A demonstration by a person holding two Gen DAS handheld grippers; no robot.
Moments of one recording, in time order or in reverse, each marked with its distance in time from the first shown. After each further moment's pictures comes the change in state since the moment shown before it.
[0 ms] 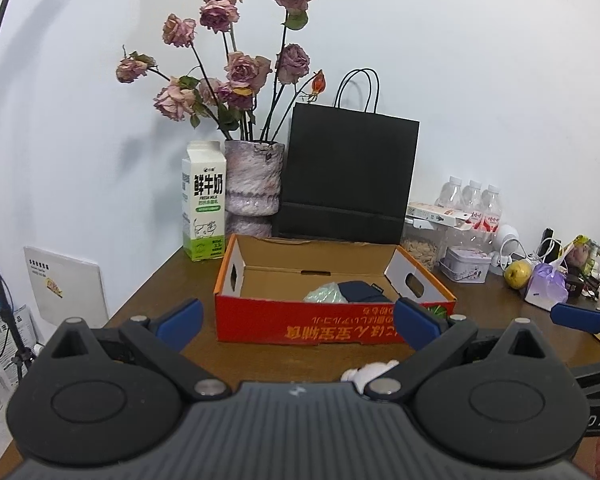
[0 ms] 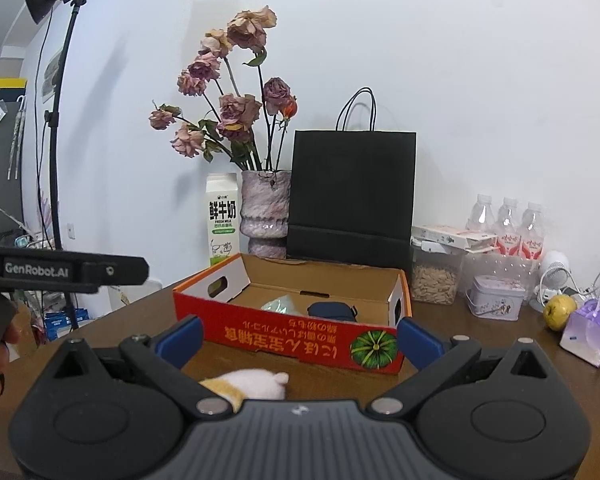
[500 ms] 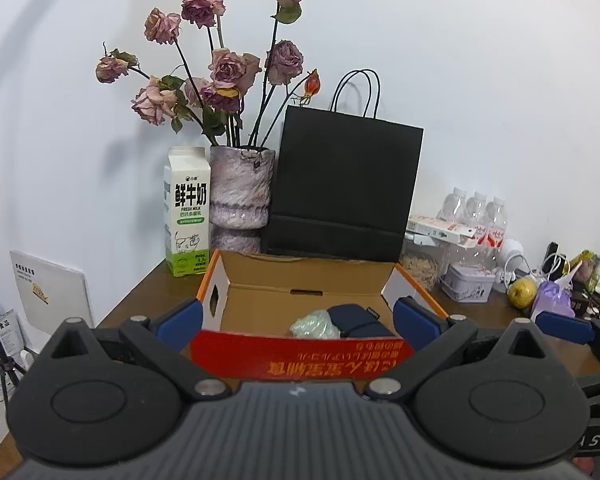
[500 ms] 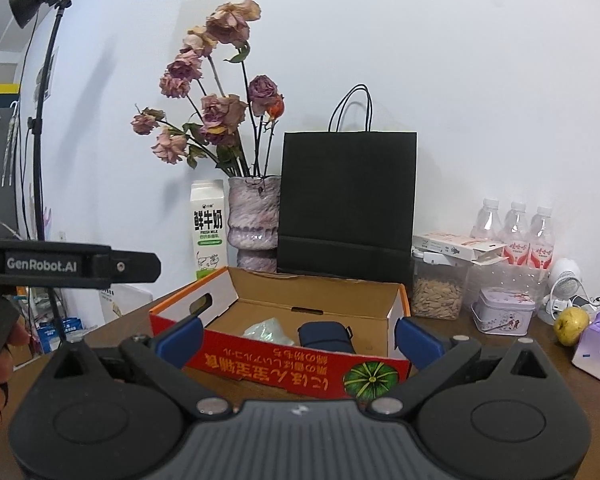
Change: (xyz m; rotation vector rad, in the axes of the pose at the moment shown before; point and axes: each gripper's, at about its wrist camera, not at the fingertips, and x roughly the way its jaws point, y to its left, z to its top) left arm 0.051 -0.013 0.023 -0.013 -0.006 -0.010; right arm 0.050 -0.016 0.020 0.003 -0.013 0.001
